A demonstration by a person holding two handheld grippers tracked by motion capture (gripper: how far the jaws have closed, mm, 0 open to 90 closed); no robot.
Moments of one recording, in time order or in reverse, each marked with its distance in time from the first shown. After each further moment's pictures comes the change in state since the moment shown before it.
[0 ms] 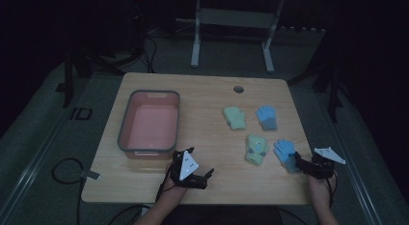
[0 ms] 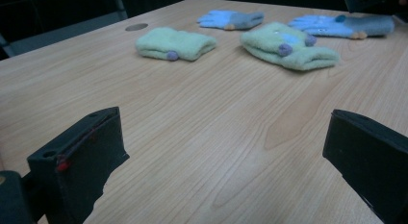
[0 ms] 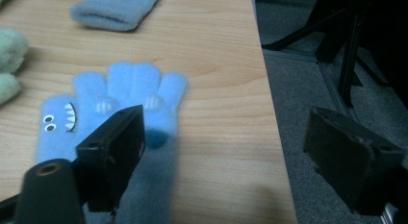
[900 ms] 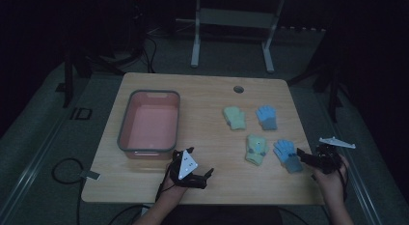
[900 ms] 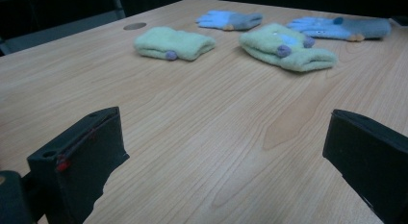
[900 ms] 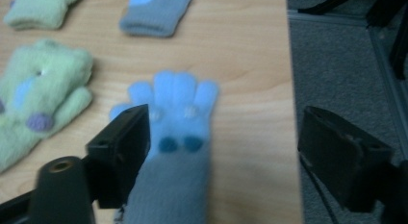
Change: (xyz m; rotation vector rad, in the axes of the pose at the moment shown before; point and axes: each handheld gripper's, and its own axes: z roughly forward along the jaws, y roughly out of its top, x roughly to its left) left arm 0.002 0.000 -0.001 -0.003 -0.010 -0.014; right arm -0.008 0.048 -0.020 0.170 0.147 0.041
